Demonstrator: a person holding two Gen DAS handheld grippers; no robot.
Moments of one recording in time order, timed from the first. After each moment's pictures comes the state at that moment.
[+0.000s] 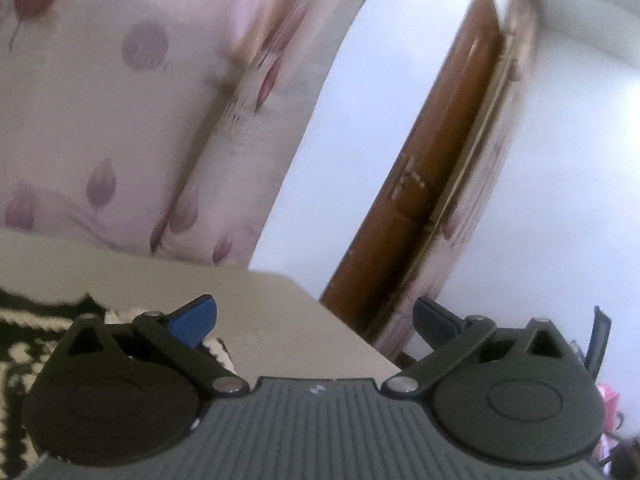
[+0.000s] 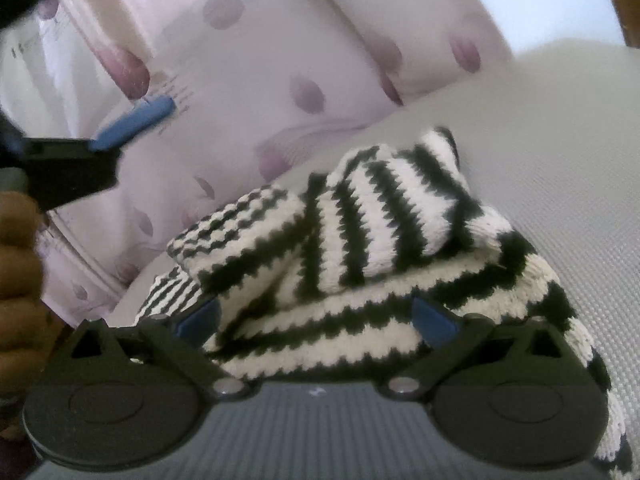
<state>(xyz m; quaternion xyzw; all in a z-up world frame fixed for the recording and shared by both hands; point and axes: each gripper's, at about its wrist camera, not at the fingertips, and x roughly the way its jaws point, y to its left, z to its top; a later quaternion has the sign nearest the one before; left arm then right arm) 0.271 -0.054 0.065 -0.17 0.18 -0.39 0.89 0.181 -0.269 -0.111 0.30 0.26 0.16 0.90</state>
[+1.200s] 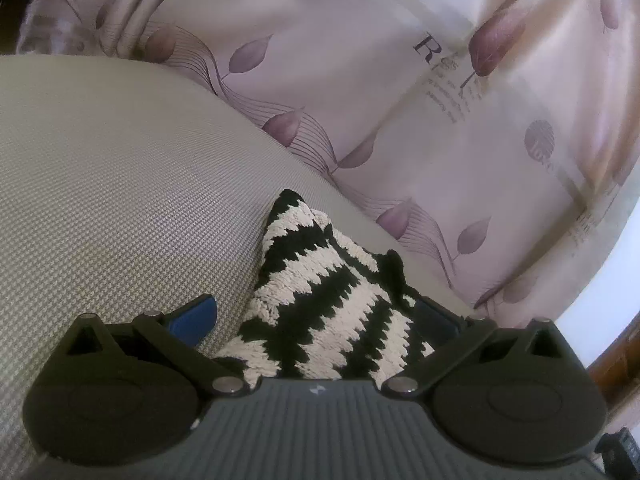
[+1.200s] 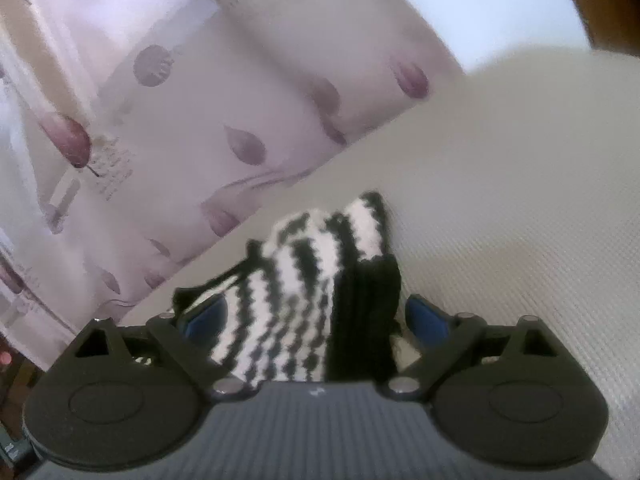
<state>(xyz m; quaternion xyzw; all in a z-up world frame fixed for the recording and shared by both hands) 0.261 0.145 -0.073 -0.31 0.22 0.02 0.92 0.218 -0.307 -0.102 0.34 0.25 0.10 0.90</state>
